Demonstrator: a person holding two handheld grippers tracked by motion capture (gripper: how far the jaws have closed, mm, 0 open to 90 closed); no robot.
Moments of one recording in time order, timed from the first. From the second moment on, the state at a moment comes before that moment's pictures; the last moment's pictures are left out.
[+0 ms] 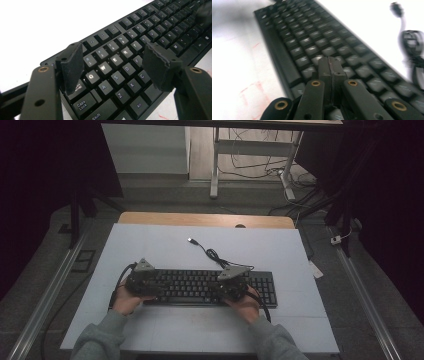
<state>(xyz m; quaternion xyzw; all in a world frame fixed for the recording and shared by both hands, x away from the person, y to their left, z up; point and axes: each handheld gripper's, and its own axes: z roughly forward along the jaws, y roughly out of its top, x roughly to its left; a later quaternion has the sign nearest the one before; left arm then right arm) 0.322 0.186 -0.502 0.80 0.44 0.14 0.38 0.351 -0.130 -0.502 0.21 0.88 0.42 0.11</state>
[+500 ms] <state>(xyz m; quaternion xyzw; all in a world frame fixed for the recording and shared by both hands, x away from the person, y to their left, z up) 0.320 0.186 -0.503 0.80 0.44 0.14 0.38 0.357 -0.174 -0.502 0.26 0.85 0.43 0.15</state>
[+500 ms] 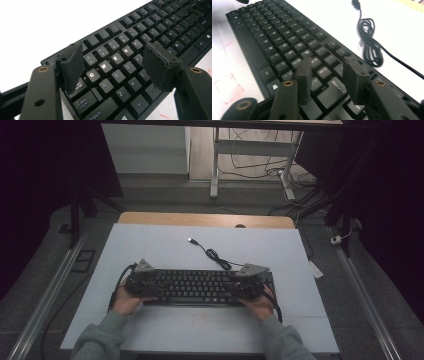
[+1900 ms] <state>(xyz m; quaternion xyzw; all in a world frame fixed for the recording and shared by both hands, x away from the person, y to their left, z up) 0.256 0.214 -0.512 0.79 0.44 0.16 0.40 0.308 -0.293 -0.505 0.31 0.83 0.42 0.20</state>
